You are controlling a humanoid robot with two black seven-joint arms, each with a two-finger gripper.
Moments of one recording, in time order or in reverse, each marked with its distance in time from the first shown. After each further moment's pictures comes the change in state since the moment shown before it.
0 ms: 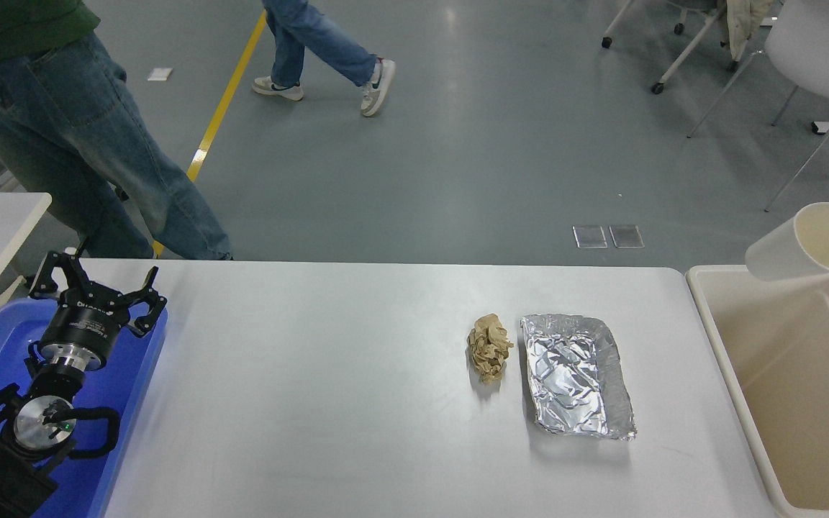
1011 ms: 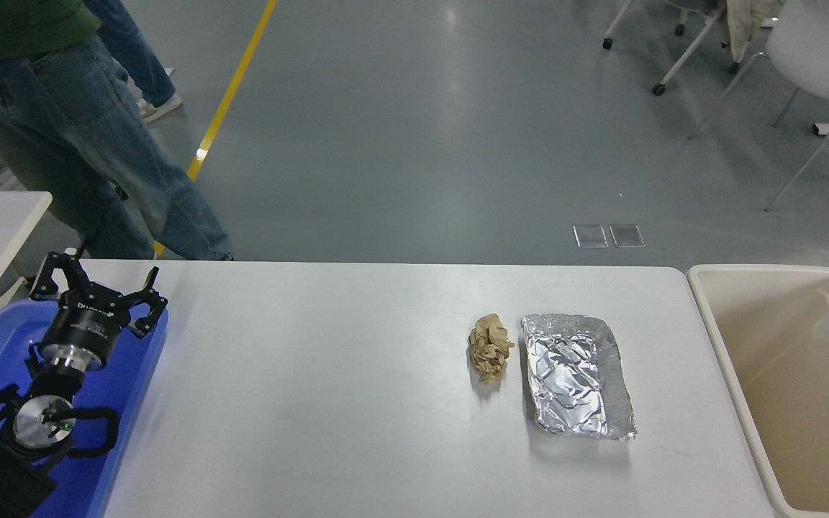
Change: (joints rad) left arm 0.000 0.000 0.000 0.000 0.000 0.000 0.000; right arm -0.235 0.404 -0.232 -0.574 -0.011 -0.459 0.008
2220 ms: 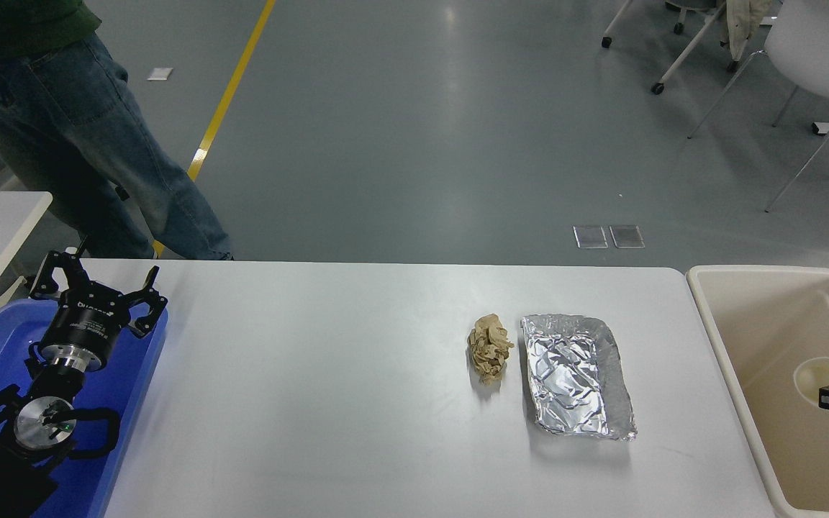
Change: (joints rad) left arm 0.000 0.000 0.000 0.000 0.000 0.000 0.000; right arm -0.138 0.438 -0.486 -0.685 0.032 -0.207 0.307
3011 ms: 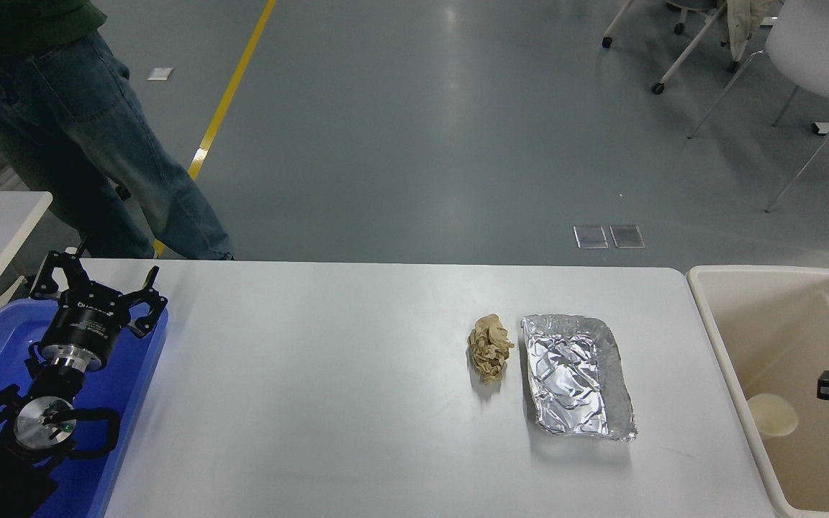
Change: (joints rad) left arm 0.000 0.000 0.000 0.000 0.000 0.000 0.000; right arm -0.009 0.033 -0.010 -0.048 0.144 -0.048 -0.011
